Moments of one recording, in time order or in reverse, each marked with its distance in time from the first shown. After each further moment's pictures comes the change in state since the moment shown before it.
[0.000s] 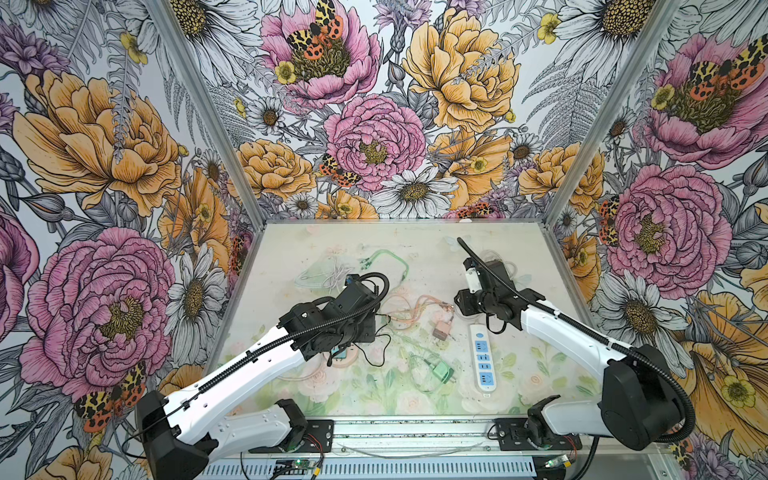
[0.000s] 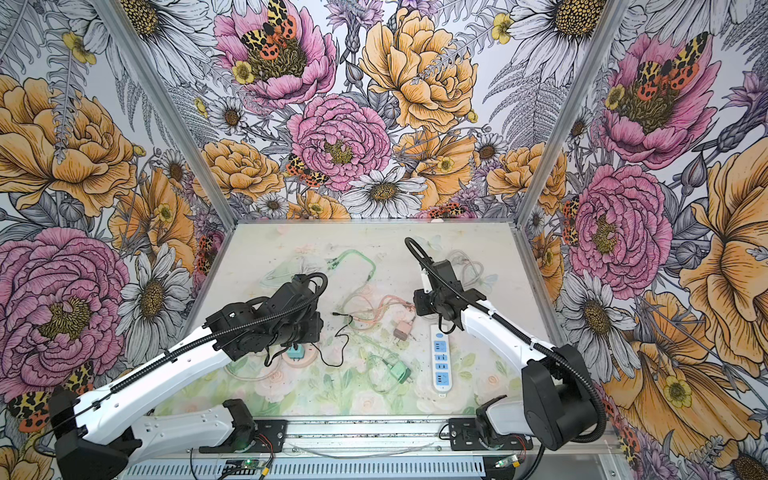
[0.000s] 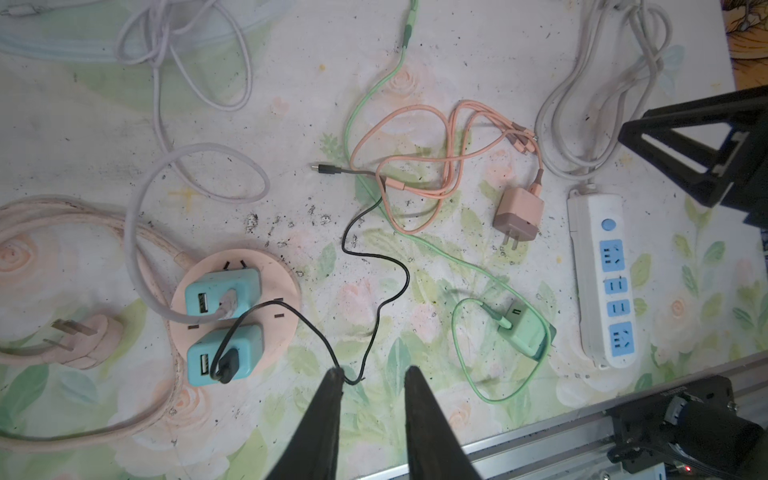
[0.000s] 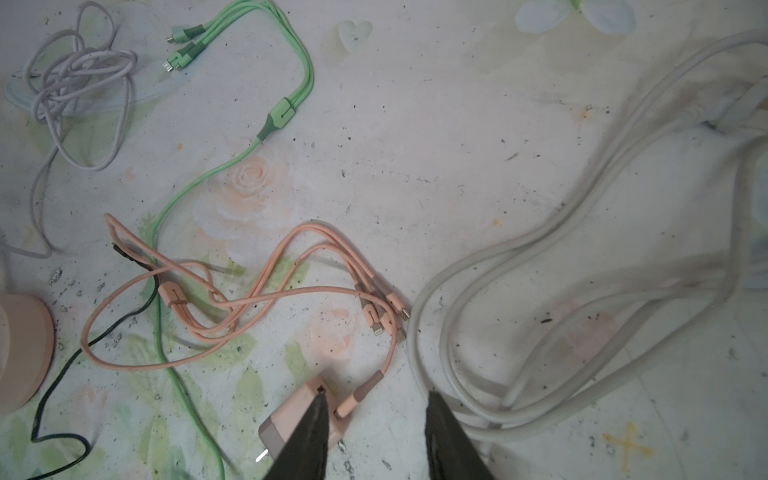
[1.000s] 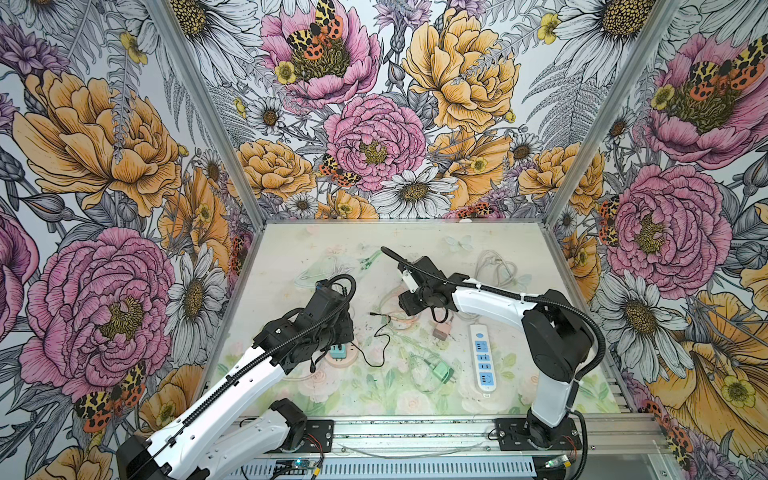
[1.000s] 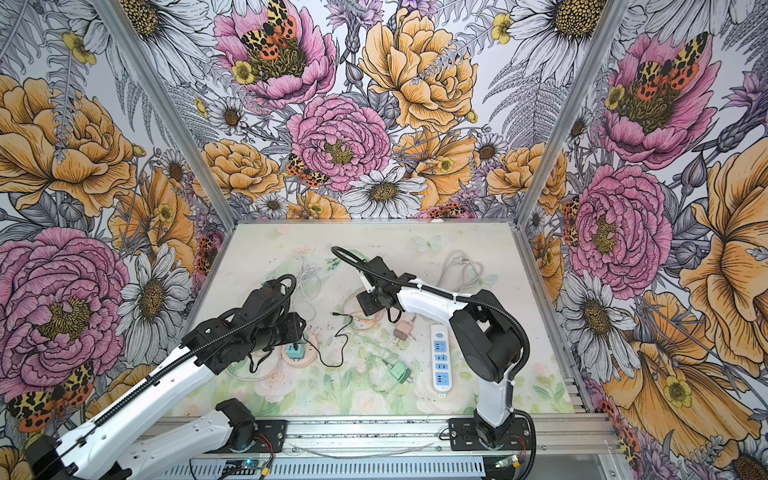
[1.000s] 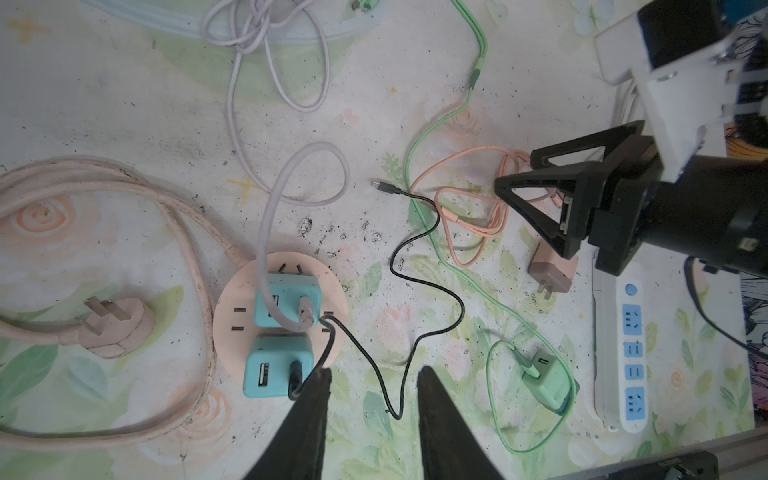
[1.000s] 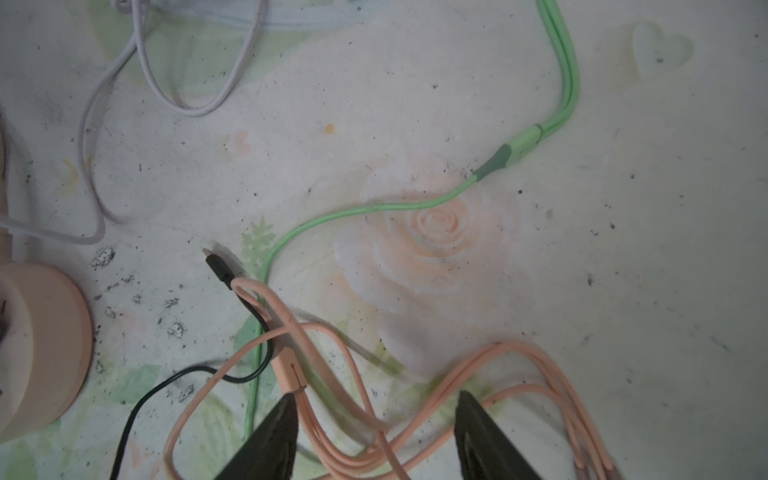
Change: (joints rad) left arm 0.229 -0.205 -0.209 0.079 0.073 0.004; right arm 0.271 0.494 0.405 -0.001 0.043 -0.062
